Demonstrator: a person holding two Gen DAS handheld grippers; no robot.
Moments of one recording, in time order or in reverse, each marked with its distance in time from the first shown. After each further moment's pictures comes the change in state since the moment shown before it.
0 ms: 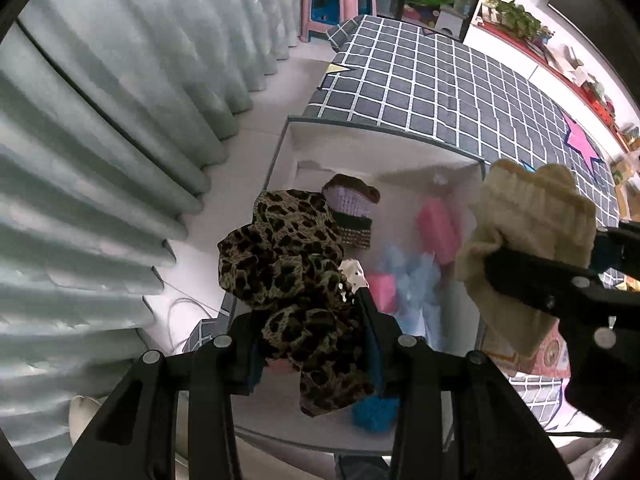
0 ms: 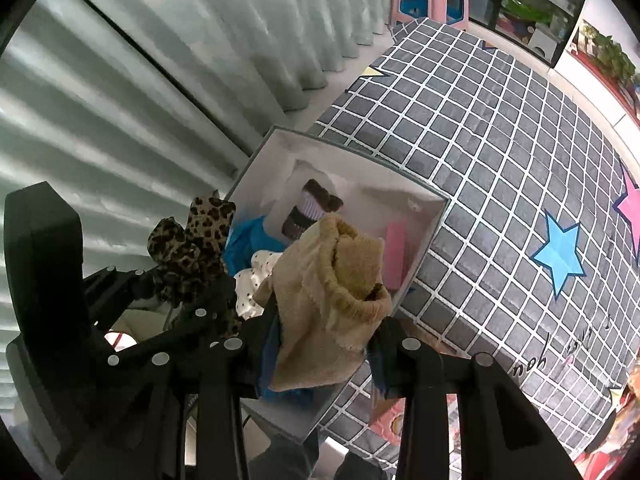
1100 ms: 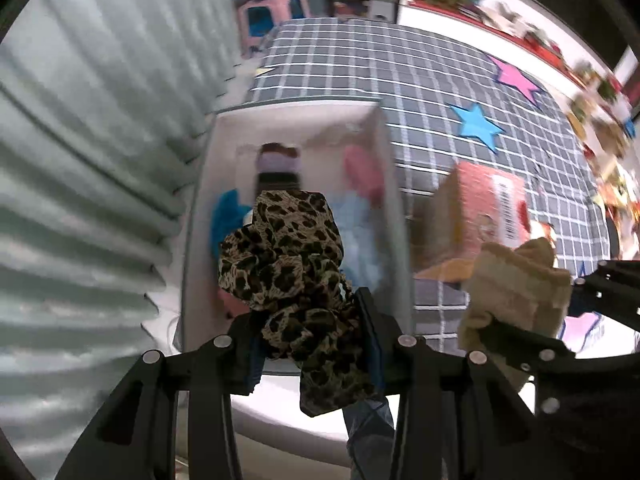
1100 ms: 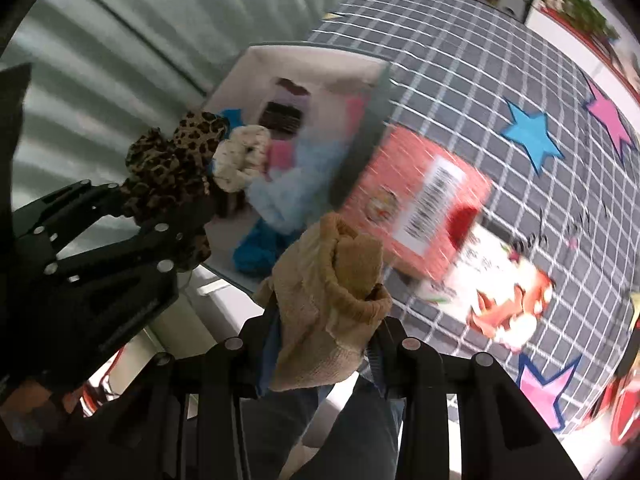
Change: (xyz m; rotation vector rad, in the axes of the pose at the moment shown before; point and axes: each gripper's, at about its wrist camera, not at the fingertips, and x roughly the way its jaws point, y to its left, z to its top) left arm -0.038 -0.041 -0.070 0.202 -0.043 -0.046; right arm -0.021 -0.019 -0.132 0.090 0.092 -0.001
